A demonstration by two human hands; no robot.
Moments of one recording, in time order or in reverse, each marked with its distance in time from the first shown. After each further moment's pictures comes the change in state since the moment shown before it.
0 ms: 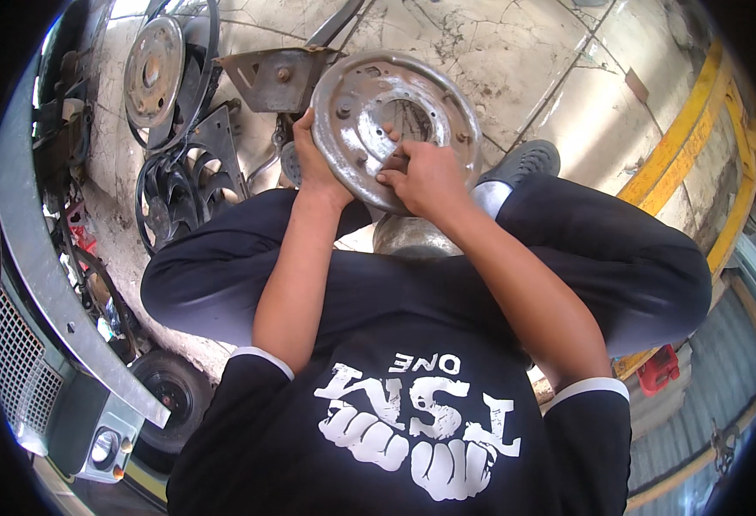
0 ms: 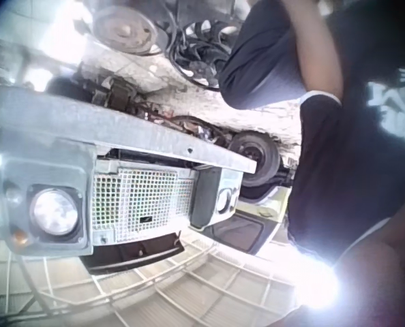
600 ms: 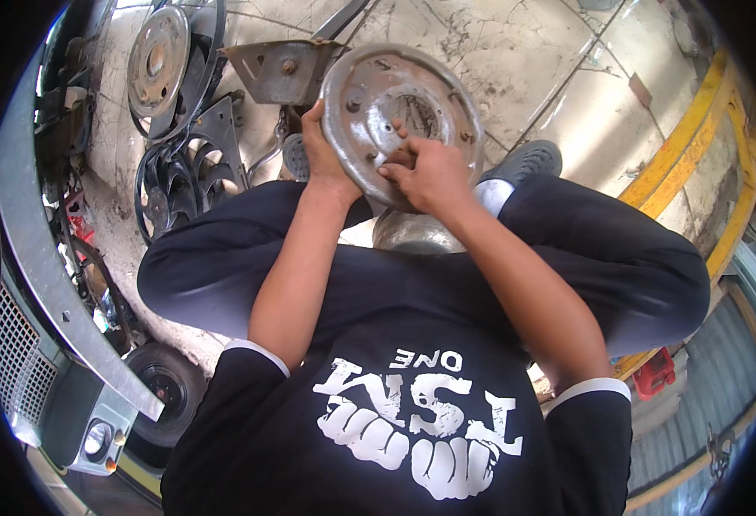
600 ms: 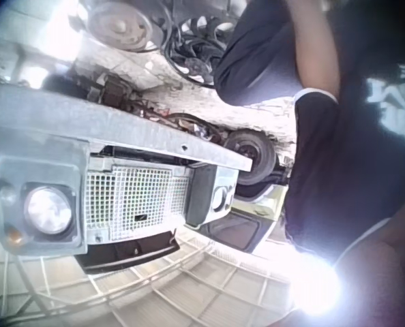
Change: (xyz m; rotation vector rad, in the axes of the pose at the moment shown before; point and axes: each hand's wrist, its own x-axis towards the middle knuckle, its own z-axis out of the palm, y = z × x) left_hand -0.002 -0.009 -0.001 0.017 0.051 0.005; right_hand -0.002 0.009 0.011 0.079 -0.013 0.019
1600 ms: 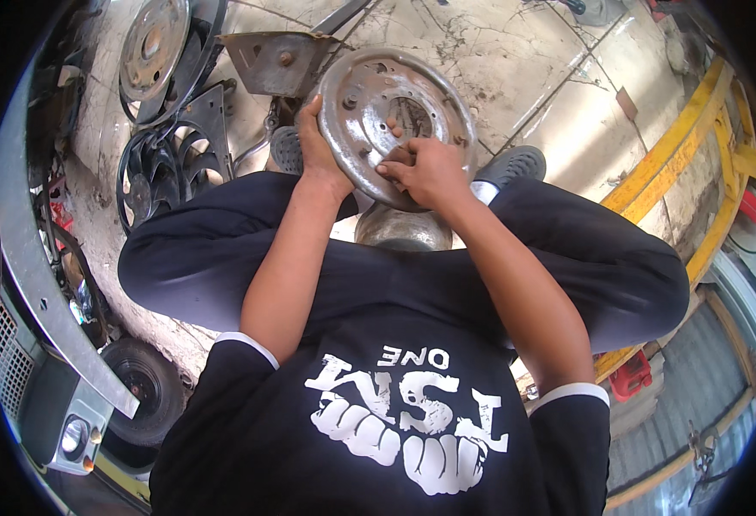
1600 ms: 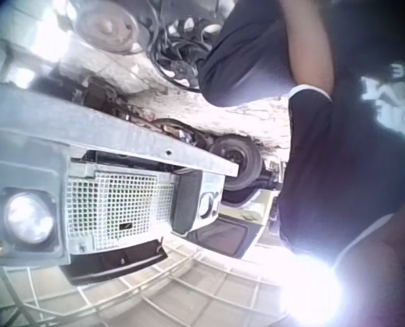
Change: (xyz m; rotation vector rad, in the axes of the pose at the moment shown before) left_hand 0.001 -0.003 -0.001 -0.075 -0.007 -0.010; right_hand 0.003 -0.008 -0.020 -0.102 -0.135 0.105
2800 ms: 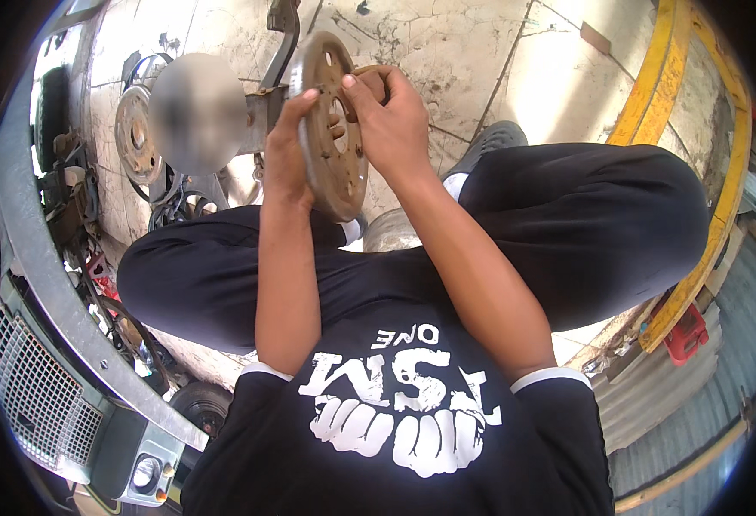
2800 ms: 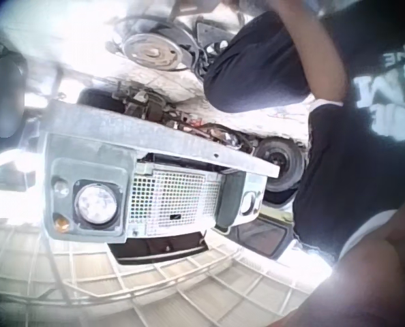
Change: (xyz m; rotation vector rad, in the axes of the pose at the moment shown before) left_hand 0.010 0.000 0.113 0.805 0.316 0.208; right_hand 0.024 -0.014 -0.050 1.061 0.566 -0.145
